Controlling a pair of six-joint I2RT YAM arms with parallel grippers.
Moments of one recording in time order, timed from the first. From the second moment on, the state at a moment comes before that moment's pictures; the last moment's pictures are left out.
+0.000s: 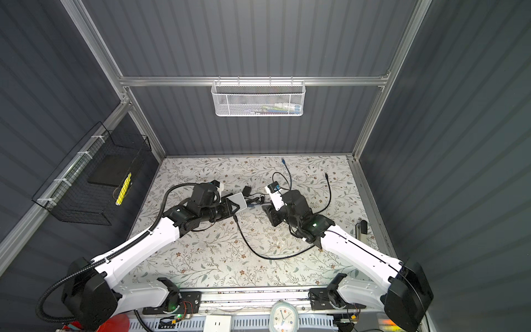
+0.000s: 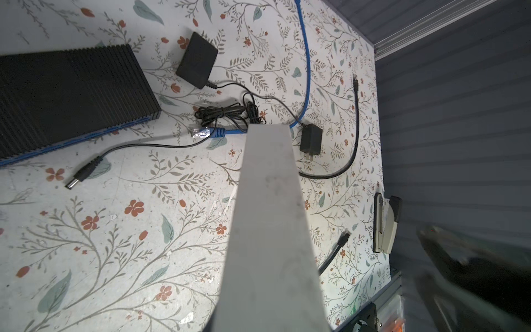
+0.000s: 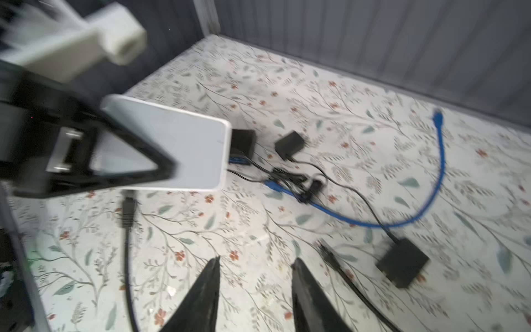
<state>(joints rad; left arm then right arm) -0.63 1.24 0.95 -0.41 0.18 -0.79 0.68 1.17 0.82 -0.18 -0.04 0.11</state>
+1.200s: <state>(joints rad) -0.63 1.08 0.80 -0.32 0.15 -0.71 0.50 1.84 1.11 -0.37 -0.08 0.05</state>
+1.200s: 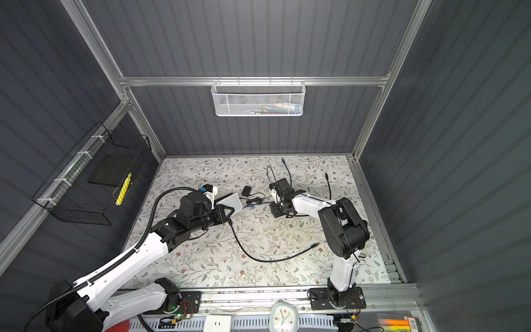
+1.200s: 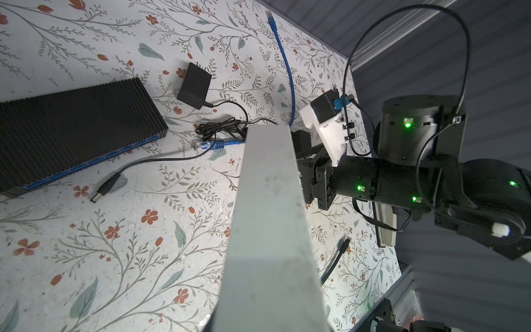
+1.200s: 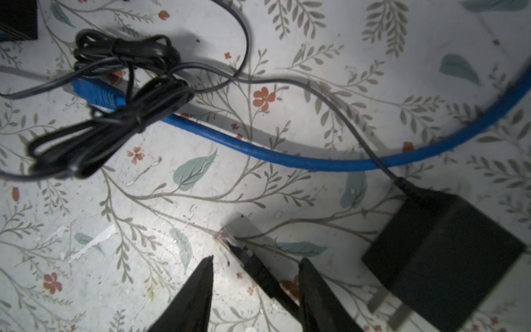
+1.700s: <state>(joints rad) -0.63 1.08 0.80 -0.30 0.15 -0.71 0.48 1.84 1.08 -0.38 -0.13 0.08</state>
